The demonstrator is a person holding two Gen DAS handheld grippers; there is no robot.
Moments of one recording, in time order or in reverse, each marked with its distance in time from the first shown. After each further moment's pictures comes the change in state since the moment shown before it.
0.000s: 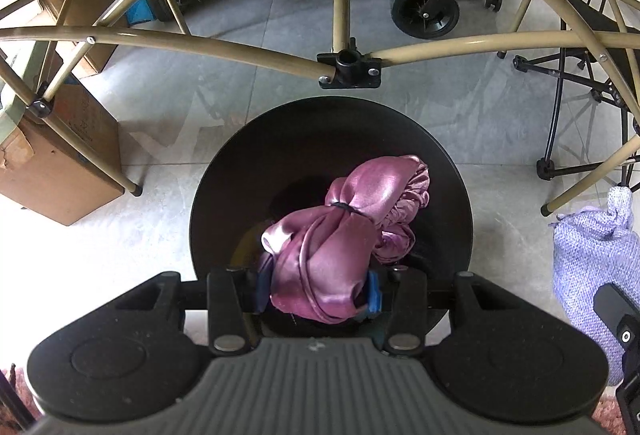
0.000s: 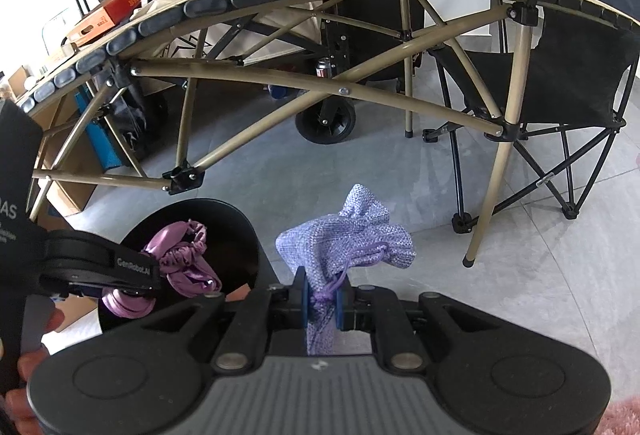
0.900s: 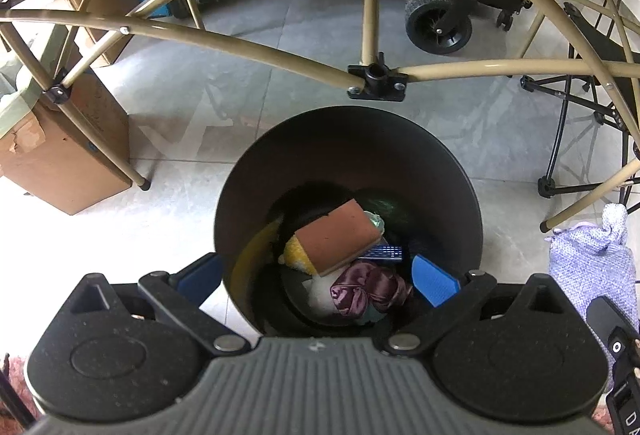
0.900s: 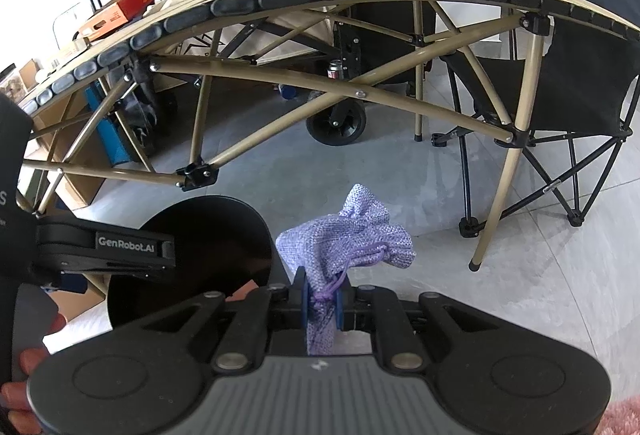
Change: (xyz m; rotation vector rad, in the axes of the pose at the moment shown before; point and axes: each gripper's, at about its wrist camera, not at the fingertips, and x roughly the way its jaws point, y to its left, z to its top) left arm -0.012 0.021 -0.002 -0.063 -0.020 -0.006; right arm -0.006 0.007 0.000 -0.036 -0.003 0.021
